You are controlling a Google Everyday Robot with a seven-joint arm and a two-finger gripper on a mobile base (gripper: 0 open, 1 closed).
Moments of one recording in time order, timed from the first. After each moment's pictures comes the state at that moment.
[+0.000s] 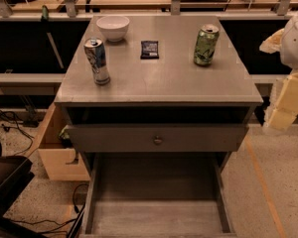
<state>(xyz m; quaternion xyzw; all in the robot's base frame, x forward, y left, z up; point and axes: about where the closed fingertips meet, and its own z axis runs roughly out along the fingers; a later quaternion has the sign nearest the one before) 0.438 -0.217 0.976 -0.60 0.78 -0.03 0.16</state>
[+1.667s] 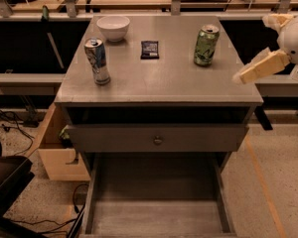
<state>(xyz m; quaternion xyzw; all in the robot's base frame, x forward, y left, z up) 0.585 -0.237 0.975 -0.48 0.73 0.07 0.48</state>
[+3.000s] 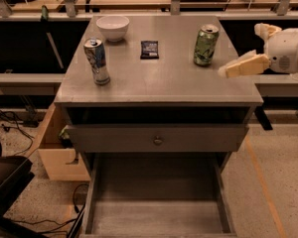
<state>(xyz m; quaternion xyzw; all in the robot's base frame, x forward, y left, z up) 0.627 -0.236 0.954 -0.39 0.71 0.14 0.57</state>
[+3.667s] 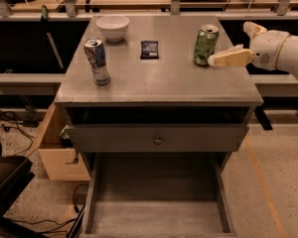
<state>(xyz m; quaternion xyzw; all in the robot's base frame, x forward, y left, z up) 0.690 -0.226 0.944 -0.35 0.67 0.19 0.62</state>
